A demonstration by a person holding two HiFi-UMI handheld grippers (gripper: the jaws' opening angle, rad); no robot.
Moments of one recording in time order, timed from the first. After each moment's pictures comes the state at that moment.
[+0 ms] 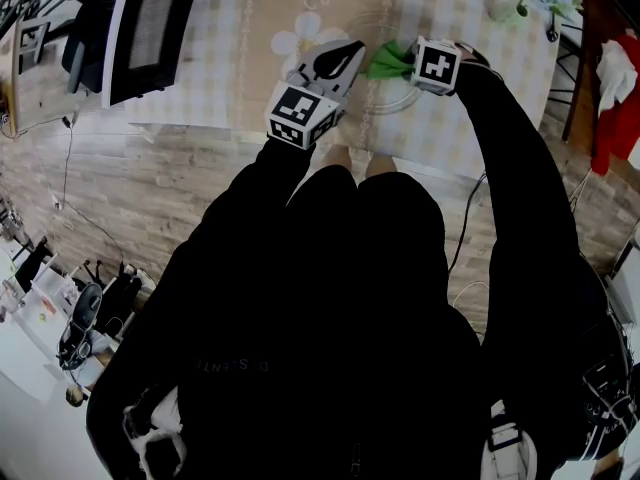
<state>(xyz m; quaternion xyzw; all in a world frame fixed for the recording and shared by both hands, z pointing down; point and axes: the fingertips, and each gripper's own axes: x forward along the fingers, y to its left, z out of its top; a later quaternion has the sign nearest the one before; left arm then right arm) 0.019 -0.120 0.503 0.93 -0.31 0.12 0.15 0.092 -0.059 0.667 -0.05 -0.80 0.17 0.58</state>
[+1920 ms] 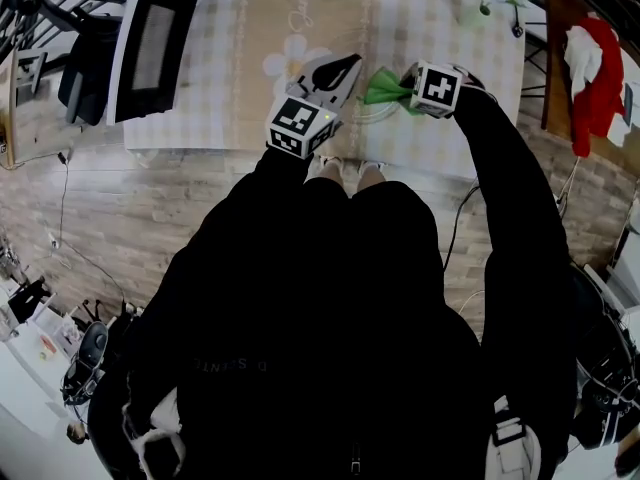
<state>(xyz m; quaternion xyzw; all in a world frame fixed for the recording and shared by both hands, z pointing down) 0.038 -0.104 0.463 0.95 -0.27 0.09 0.13 0.113 -0.025 0.623 -0.01 -0.80 0.18 0.57</state>
